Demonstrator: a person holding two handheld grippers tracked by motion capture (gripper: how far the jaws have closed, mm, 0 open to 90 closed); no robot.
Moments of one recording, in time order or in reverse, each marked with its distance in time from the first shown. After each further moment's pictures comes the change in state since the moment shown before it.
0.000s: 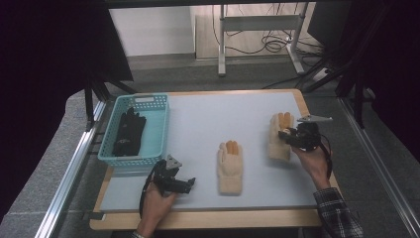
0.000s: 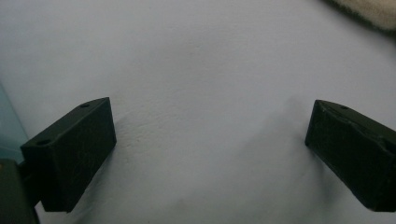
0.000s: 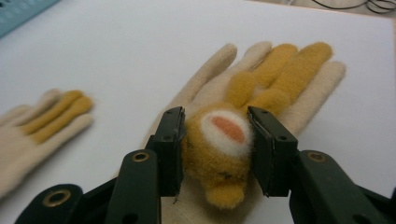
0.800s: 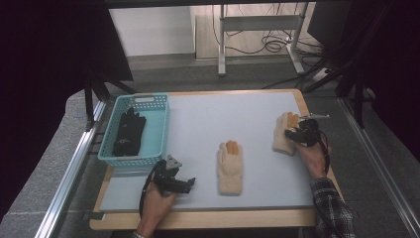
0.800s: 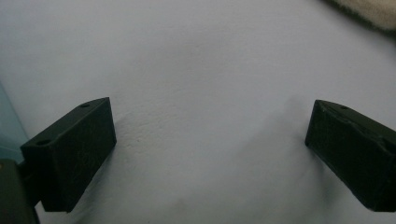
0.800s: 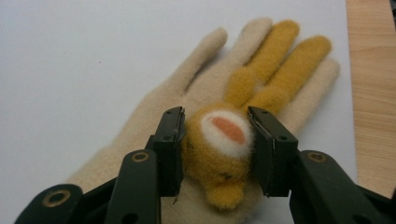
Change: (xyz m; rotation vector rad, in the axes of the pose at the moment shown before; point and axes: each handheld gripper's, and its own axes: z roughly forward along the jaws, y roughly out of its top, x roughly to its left) left arm 0.000 0.000 0.000 0.001 -0.001 0.001; right arm -0.052 -0.017 0.047 0.086 -0.135 0.092
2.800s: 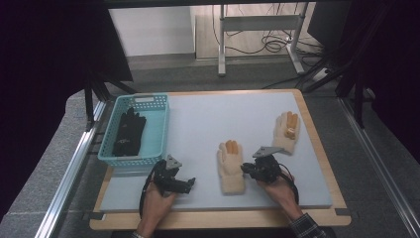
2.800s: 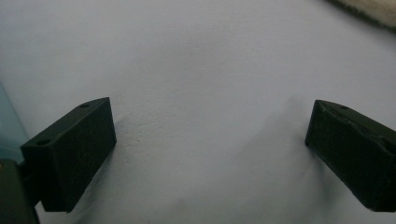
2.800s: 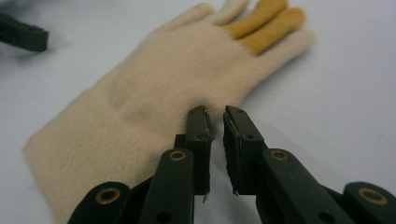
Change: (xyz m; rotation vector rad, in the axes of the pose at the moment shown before) left arm 0.000 0.000 0.000 -0.001 0.002 0.001; right arm 0.171 -0.058 -0.035 0.054 0.390 -0.309
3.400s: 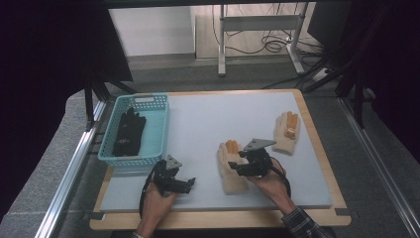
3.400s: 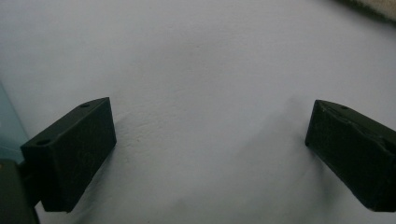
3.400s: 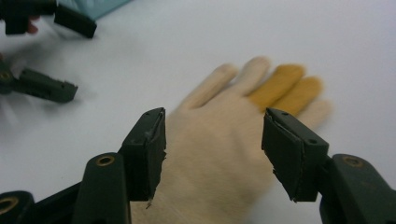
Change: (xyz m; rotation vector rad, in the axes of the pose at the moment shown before) left arm 0.000 0.000 0.000 0.000 0.000 0.000; right arm 0.018 0.038 -0.001 -0.069 -0.016 -0.032
